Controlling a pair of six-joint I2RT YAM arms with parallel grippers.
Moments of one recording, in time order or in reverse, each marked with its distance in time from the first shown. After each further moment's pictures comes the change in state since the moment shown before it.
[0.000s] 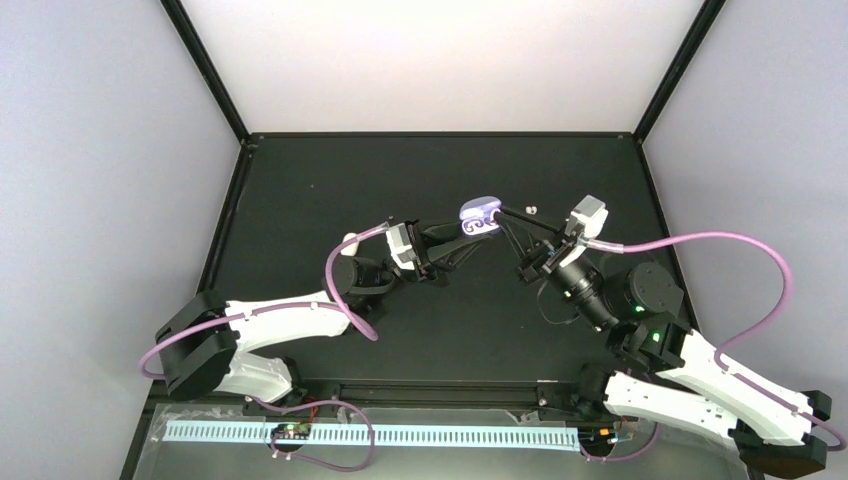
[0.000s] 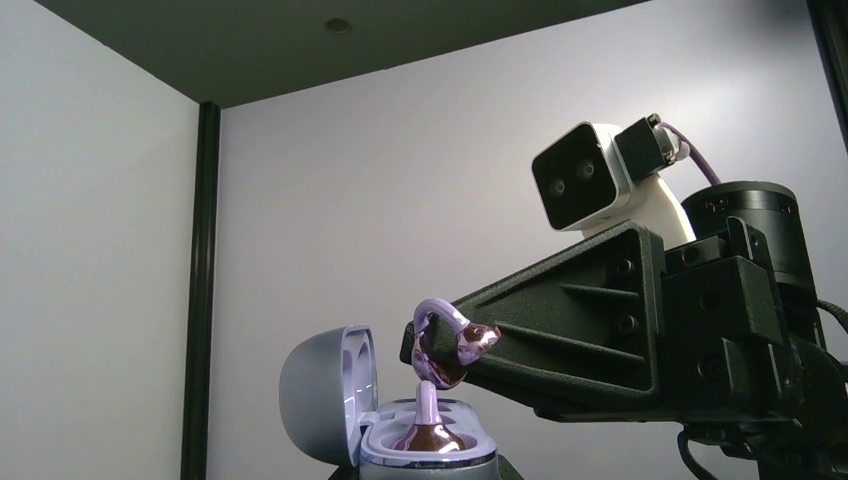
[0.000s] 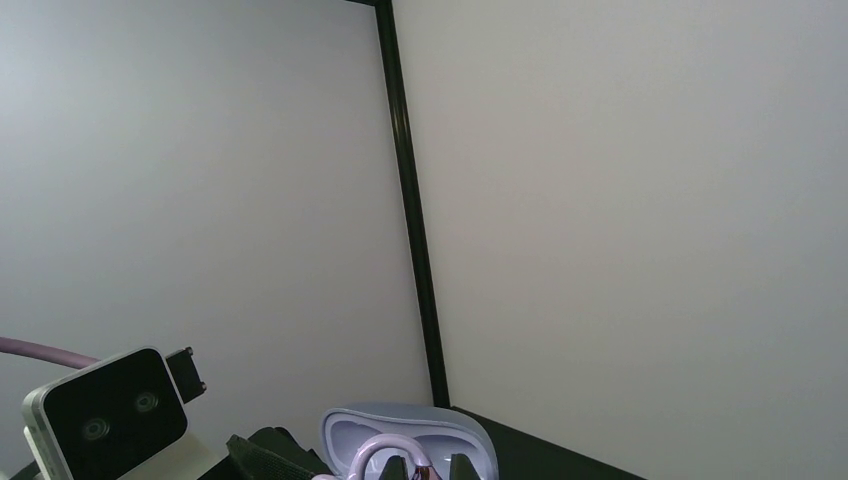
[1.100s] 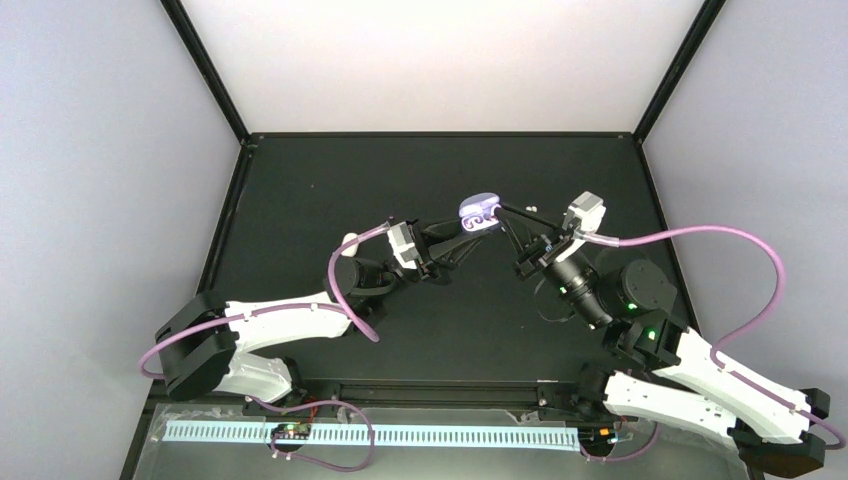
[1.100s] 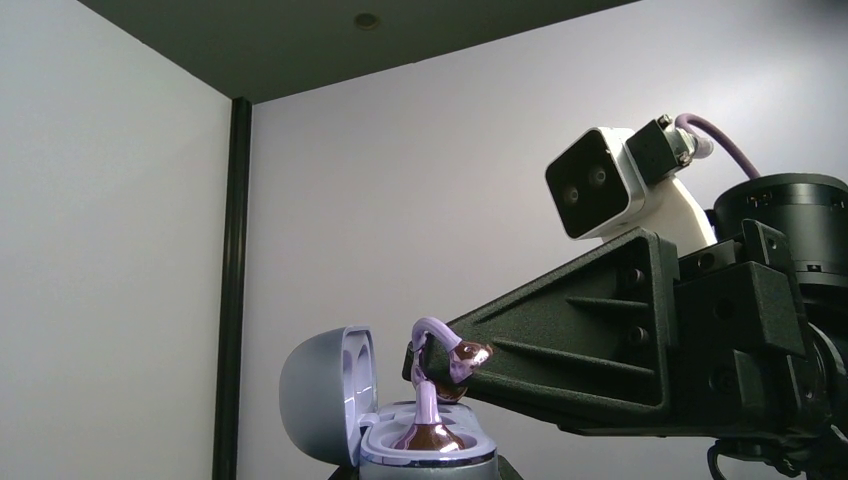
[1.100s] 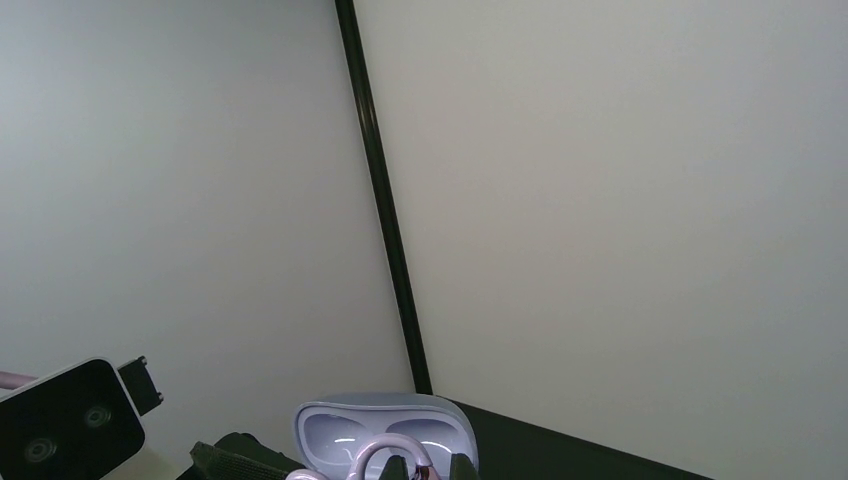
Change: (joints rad) left arm -0.014 -0.003 0.000 -0.017 -0.066 0.028; right arm 0.000 0.019 -0.002 -0.010 0.064 0.038
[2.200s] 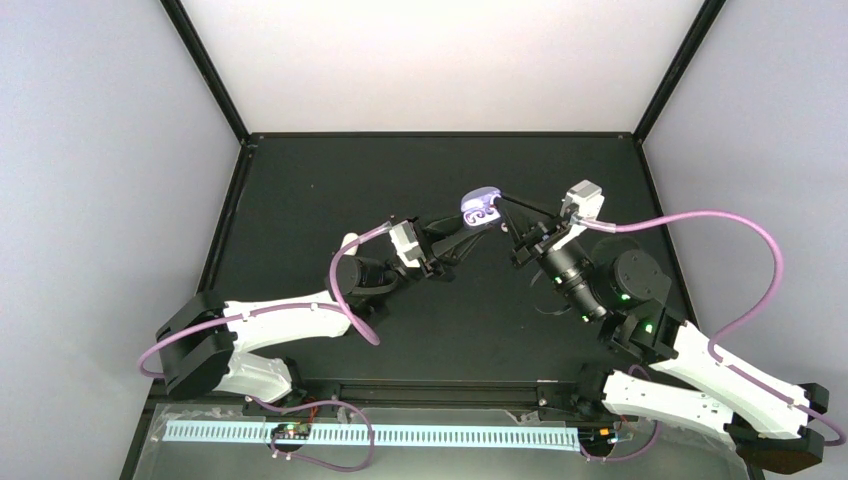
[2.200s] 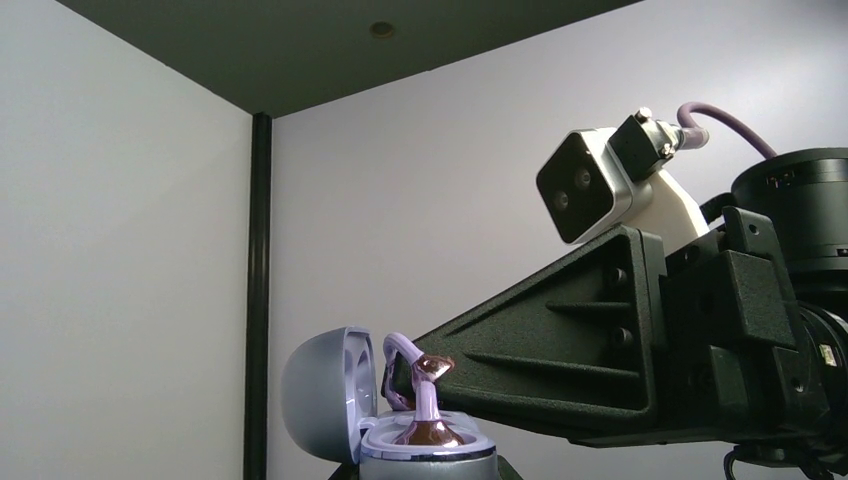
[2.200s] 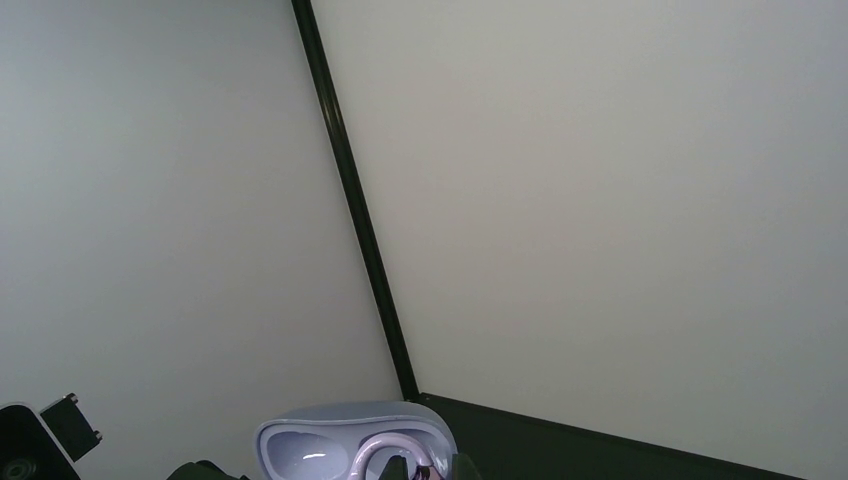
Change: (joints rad) left arm -0.013 0.002 0.033 -0.024 -0.048 0.064; right arm -0.003 0.058 0.063 -0.035 0.070 0.050
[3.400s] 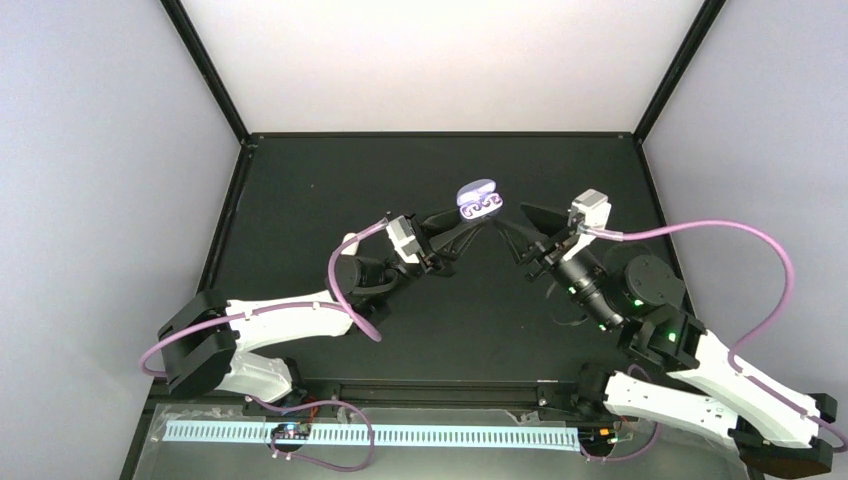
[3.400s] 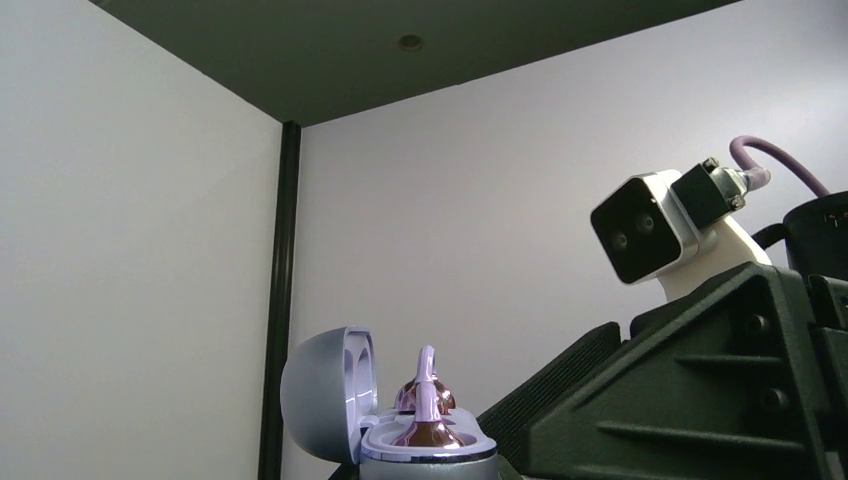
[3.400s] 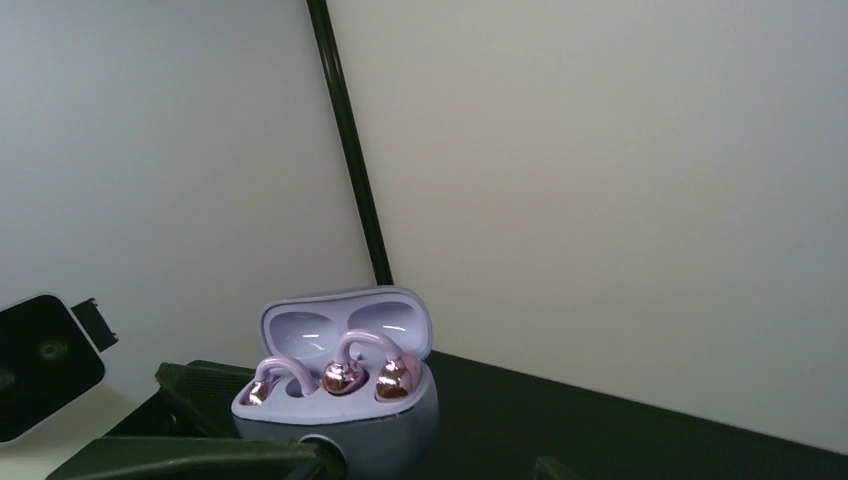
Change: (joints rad) left arm -0.005 0.013 0.008 0.023 -0.057 -0.019; right arm 0.002 -0.069 0.009 -0.158 -0.012 0.003
